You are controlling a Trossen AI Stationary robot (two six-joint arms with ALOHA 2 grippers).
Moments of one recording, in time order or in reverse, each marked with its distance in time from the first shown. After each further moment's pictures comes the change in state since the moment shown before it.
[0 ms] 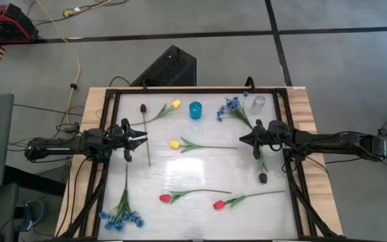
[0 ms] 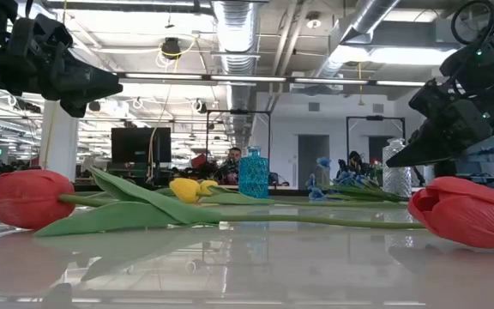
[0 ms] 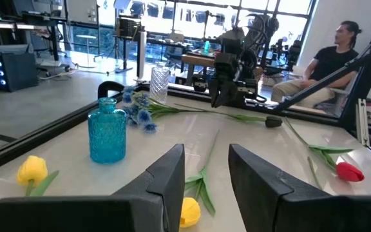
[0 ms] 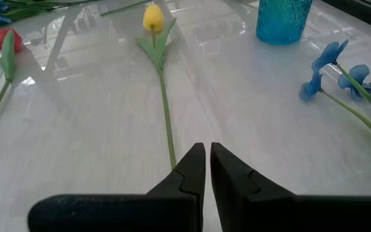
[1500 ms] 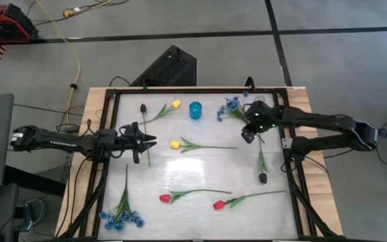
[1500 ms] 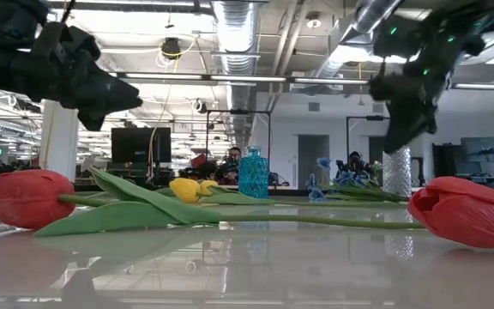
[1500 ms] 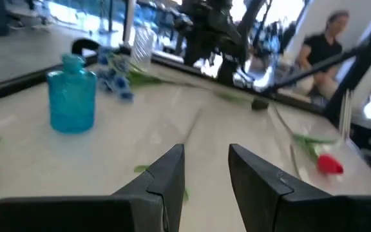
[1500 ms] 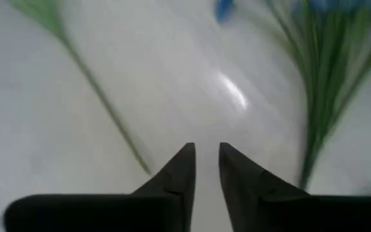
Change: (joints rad) left arm -0.002 0.570 0.030 0.436 0.067 -0.146; right arm -0.089 0.409 0.659 -0.871 0.109 0.283
